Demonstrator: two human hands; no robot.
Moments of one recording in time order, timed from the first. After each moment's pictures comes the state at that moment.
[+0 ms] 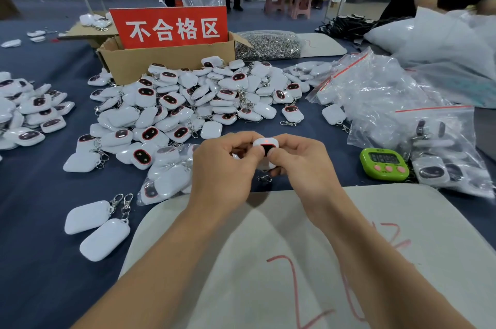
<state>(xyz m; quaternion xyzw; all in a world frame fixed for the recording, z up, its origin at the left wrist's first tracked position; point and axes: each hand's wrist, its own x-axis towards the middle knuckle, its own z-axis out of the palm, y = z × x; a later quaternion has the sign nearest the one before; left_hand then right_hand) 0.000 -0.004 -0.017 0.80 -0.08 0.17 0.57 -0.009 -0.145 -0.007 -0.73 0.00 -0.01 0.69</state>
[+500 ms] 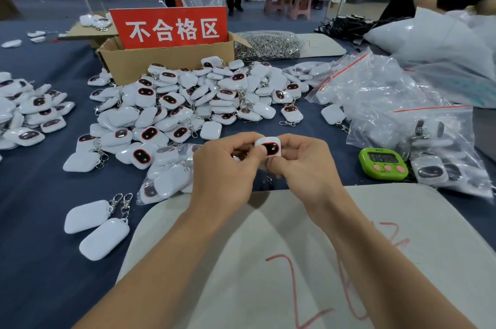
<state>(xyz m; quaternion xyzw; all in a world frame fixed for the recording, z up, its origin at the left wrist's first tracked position) -0.005 -0.008 -0.012 0.81 -0.09 0.19 0.55 -0.010 -0.150 -0.010 -0.74 0.00 -0.02 0.67</state>
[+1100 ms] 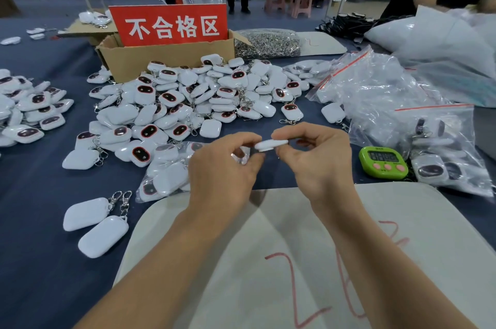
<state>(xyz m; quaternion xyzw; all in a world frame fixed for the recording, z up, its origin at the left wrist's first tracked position) -0.010 -0.007 -0.017 0.86 -0.04 0.23 0.45 -0.004 -0.155 -0.009 -0.78 0.02 -0.19 0.60</state>
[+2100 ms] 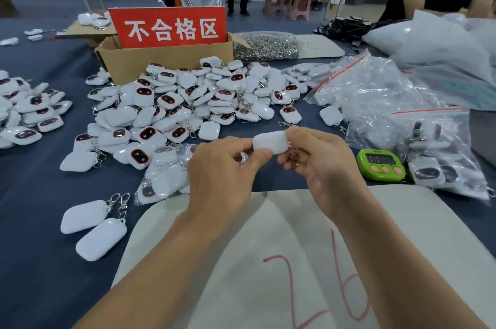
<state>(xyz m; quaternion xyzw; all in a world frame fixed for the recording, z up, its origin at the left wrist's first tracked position) -0.010 -0.007 -0.015 0.85 -0.06 0.24 0.47 -0.005 -0.172 0.002 -0.64 0.03 -0.01 0.76</state>
